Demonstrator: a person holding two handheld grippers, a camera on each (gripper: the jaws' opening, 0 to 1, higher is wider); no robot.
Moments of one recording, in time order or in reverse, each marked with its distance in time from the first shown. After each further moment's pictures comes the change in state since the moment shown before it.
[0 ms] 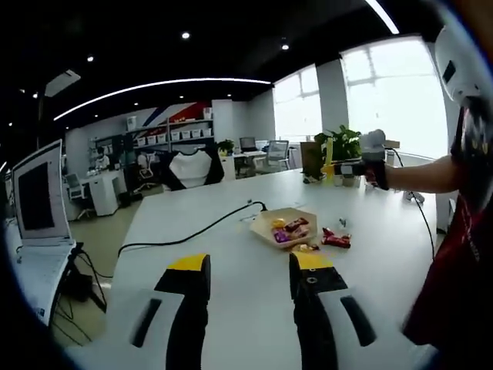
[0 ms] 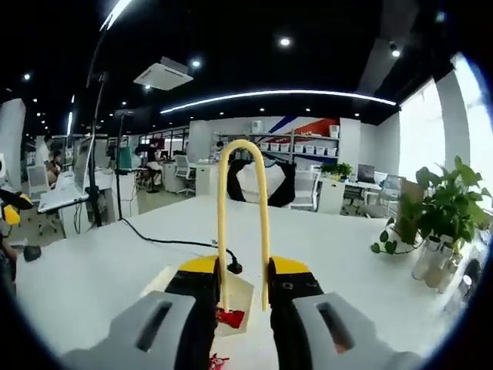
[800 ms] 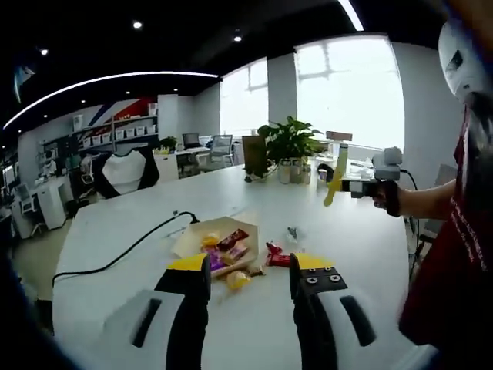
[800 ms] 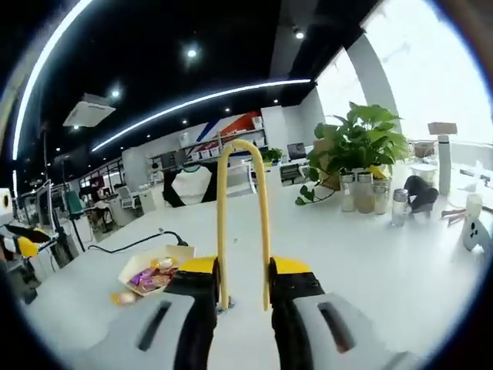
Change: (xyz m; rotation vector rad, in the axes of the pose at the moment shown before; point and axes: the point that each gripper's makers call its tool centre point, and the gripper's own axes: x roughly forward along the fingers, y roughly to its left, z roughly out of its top) left arm 0.117 -0.127 0.022 0.047 0.036 -0.383; right arm -0.141 -0.057 -0.053 0.184 -0.060 -0.261
